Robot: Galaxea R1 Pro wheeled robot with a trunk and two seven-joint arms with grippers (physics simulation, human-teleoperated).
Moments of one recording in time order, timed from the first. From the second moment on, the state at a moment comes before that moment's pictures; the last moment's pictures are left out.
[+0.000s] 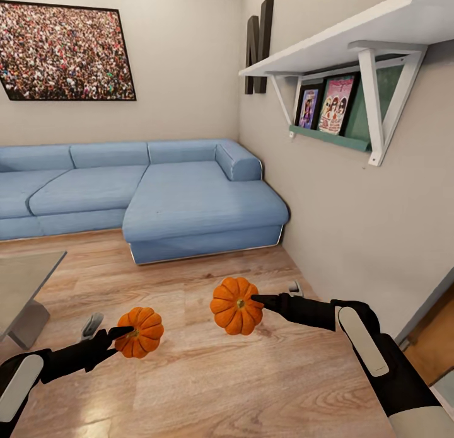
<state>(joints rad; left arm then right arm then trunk) -0.33 0.33 0.23 -1.06 0.87 0.98 -0.35 -0.49 -0.19 0.11 -1.32 -0.84 1.04 0.53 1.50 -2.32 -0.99</state>
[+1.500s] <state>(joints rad) -0.33 0.33 0.23 -1.06 0.86 0.98 -0.35 -0.49 -0.18 0.11 -1.32 -0.83 1.04 0.53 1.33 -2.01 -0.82</state>
